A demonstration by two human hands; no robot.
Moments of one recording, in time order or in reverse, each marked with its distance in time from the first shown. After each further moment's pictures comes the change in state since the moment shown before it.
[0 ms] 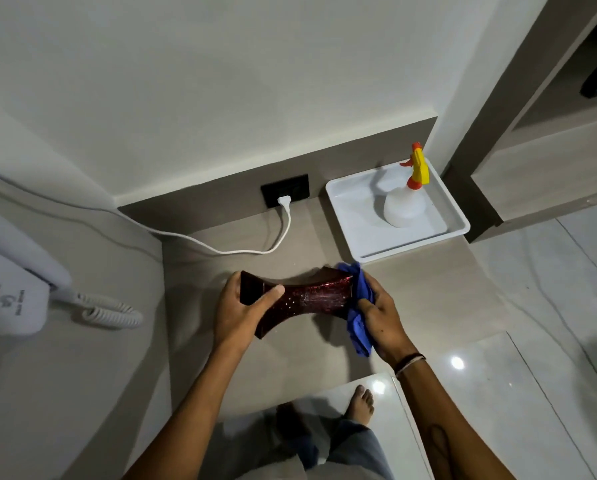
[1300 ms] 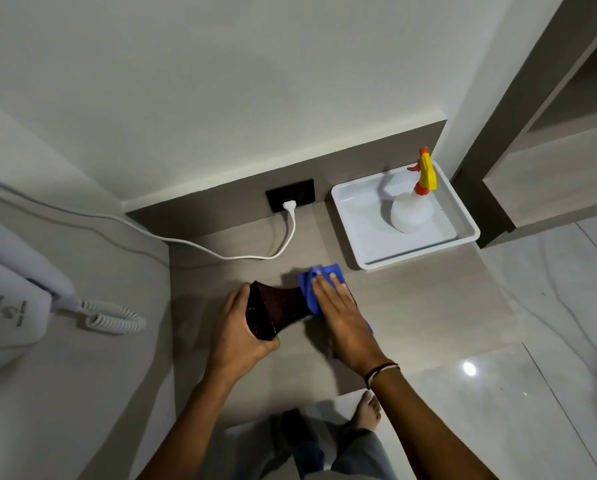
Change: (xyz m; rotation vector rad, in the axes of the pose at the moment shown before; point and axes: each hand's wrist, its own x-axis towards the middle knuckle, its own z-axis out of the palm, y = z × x) left_hand -0.020 0.008 -0.016 0.428 -0.078 0.208; right_hand -0.008 -0.005 0.042 -0.958 -0.274 -0.489
